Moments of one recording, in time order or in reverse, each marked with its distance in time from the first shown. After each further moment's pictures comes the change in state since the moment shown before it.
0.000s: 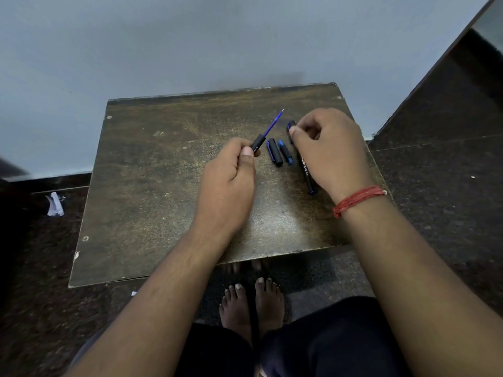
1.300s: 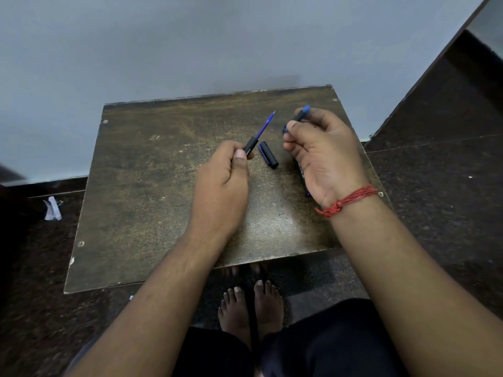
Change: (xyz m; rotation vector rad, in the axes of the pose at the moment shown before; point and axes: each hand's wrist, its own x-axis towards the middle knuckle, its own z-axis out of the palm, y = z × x) left_hand 0.000 -0.001 0.000 0.016 0.040 0.016; right_hand -0.001 -0.011 0.013 1.207 0.009 0.415
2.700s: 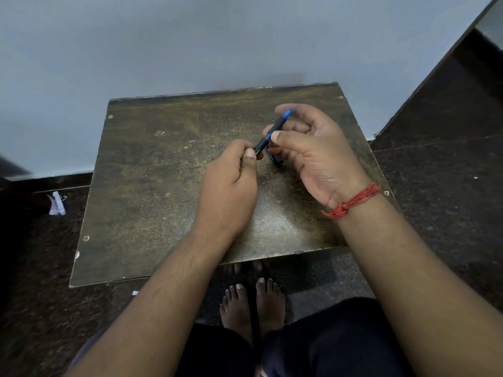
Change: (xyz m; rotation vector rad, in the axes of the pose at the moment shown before) left_hand 0.001 -0.002 0.001 0.024 -0.025 0.032; right_hand -0.004 0.003 0.000 -0.121 -0.327 0.033
